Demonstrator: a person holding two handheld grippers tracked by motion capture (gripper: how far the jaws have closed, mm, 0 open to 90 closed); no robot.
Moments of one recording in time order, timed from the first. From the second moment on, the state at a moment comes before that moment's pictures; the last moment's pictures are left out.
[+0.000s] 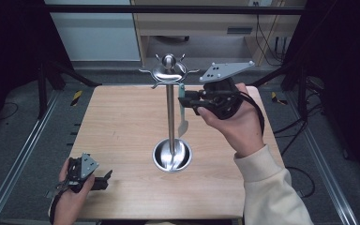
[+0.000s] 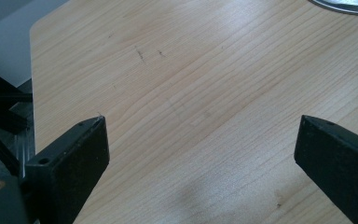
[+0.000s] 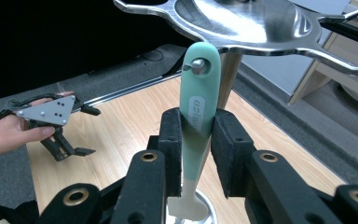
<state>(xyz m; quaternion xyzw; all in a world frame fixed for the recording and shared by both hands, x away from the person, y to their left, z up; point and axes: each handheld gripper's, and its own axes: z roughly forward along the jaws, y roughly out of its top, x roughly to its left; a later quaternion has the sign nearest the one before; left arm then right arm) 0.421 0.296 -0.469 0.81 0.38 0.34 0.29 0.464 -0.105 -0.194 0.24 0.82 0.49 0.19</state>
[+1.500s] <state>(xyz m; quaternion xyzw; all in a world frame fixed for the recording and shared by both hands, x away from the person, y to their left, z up) 0.420 0.300 -0.469 0.80 0.39 0.34 0.29 0.441 -0.177 -0.275 0.32 0.73 0.51 0.31</state>
